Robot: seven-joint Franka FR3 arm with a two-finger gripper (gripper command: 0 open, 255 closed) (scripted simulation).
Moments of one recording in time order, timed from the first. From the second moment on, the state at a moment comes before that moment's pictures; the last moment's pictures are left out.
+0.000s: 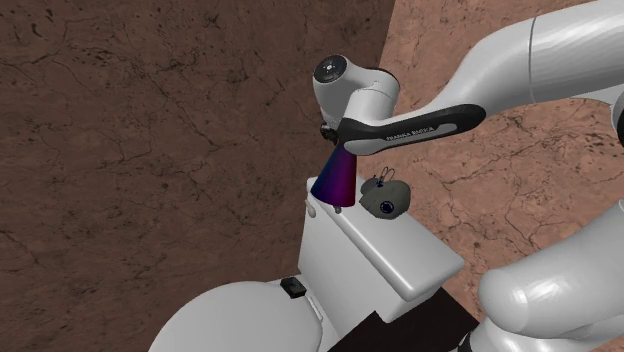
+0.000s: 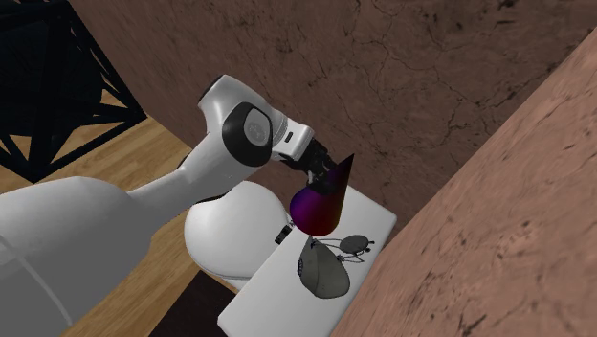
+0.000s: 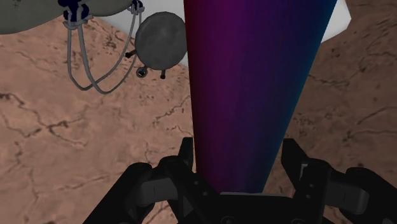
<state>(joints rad) -0.60 -0.16 0.72 -2.13 -0.79 2.12 1.49</state>
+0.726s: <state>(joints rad) -0.59 -0.17 0.72 -2.11 -0.76 2.10 1.46</state>
